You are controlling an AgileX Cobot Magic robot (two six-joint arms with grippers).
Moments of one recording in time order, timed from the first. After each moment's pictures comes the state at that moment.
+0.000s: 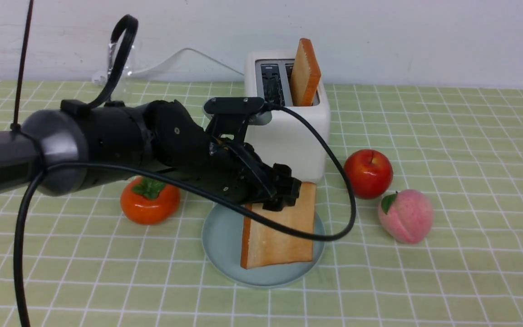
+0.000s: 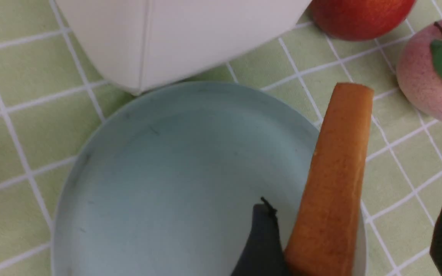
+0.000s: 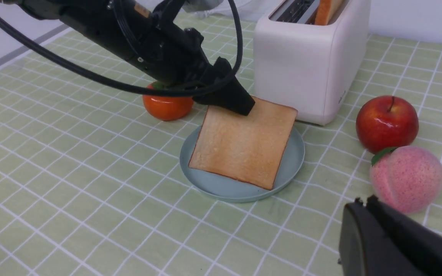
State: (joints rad) right arm 0.23 0.33 -0.55 0.57 0.66 -0.38; left arm -0.53 1.75 -1.23 -0.53 0.35 0.27
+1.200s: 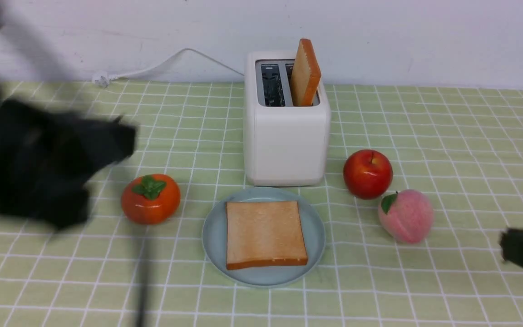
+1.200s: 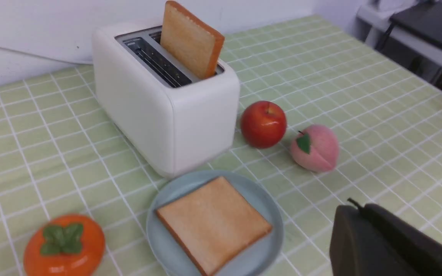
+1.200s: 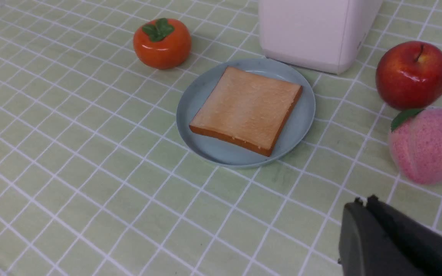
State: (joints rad) right arm 0.23 0.74 -0.72 0.60 0.69 -0.44; left arm -0.46 0.70 -0.81 -0.40 0.50 0.27
